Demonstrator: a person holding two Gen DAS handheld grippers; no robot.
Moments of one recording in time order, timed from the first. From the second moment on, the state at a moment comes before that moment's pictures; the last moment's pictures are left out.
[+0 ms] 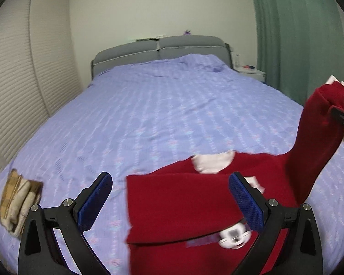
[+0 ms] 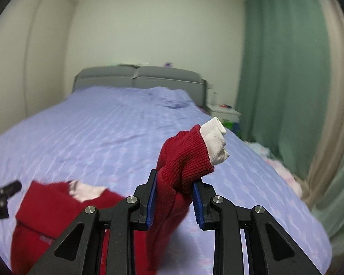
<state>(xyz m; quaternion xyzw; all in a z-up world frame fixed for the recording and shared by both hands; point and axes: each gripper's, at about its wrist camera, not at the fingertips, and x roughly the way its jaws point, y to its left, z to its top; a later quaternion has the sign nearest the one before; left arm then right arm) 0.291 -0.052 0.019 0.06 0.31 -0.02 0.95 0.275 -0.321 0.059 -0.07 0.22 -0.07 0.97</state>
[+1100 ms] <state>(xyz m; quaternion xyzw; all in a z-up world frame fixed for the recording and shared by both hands) 0.276 0.051 -0.052 0.02 0.37 -0.01 0.93 0.252 -0.170 -0.035 -0.11 0.29 0.11 0.95</state>
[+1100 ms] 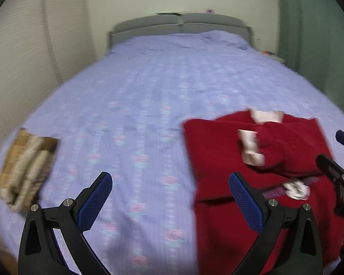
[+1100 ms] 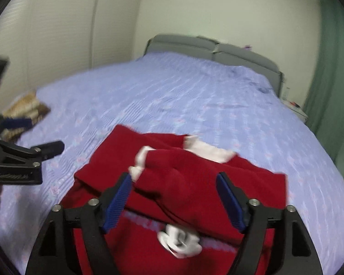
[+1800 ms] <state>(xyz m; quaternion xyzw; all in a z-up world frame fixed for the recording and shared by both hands) 0.336 -0.047 -0.121 -0.20 0.45 -0.19 0.85 0.221 -0.342 -0.092 -0.01 0.36 -0.05 0.93</state>
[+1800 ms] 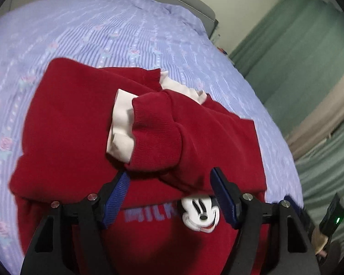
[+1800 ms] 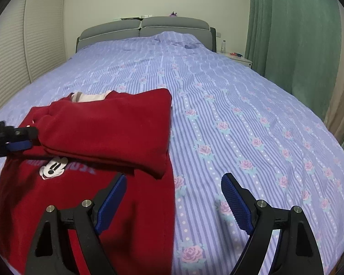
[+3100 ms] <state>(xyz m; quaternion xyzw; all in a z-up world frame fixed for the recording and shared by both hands) 0.336 -0.013 -0.058 -0.18 0.35 -0.21 0.90 0.264 -0.330 -0.114 0.00 0.39 0.00 0.92</state>
